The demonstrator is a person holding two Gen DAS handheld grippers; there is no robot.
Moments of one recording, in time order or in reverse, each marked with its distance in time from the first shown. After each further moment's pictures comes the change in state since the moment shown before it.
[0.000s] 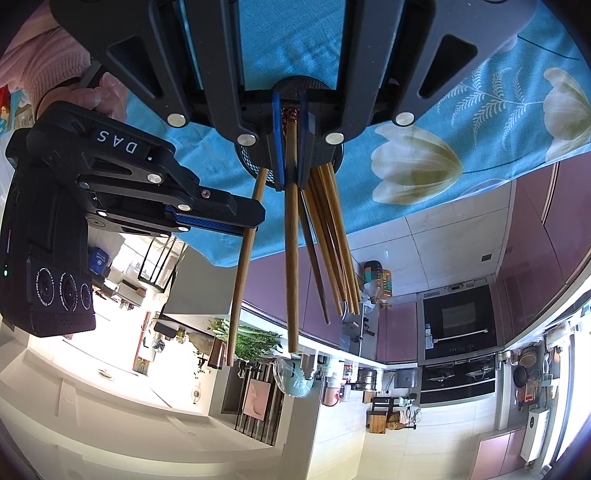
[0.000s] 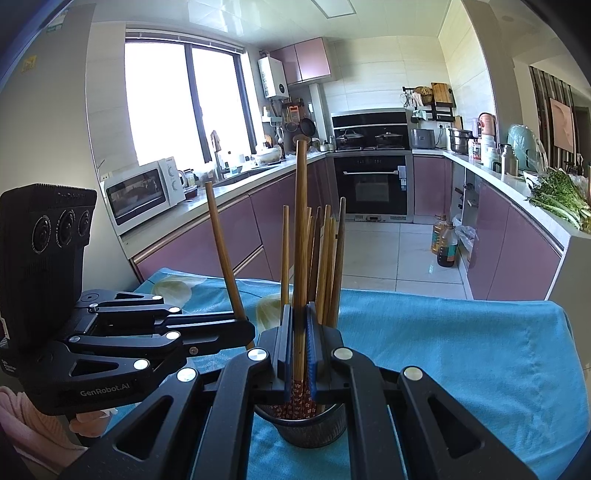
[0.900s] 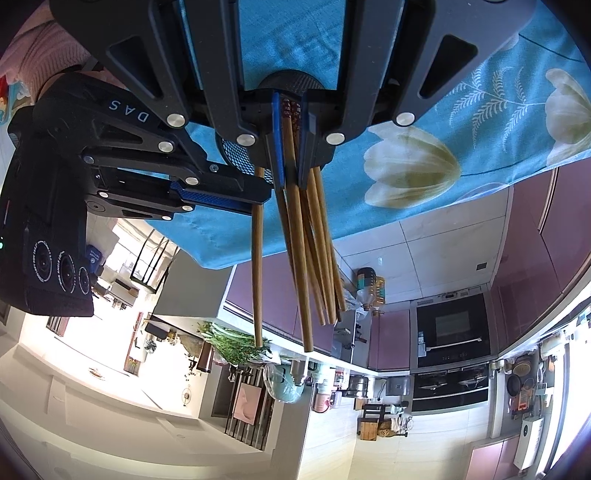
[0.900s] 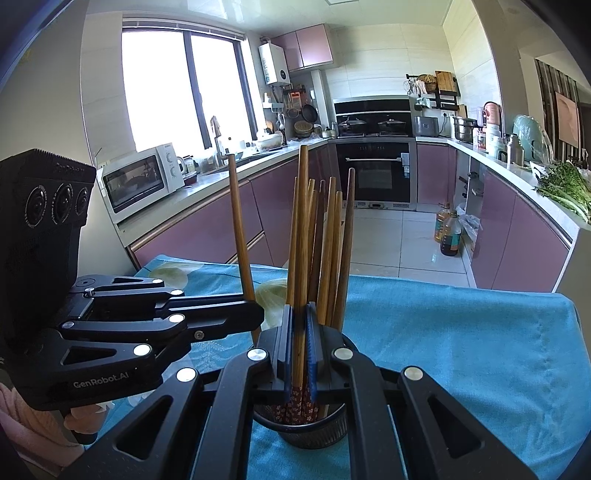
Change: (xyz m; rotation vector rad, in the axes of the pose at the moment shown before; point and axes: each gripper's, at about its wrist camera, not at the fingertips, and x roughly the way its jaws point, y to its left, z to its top) left arm 0.020 0.014 0.003 -0.029 0.025 0.024; right arm 0.025 0.001 -0.006 -0.002 0.055 0.006
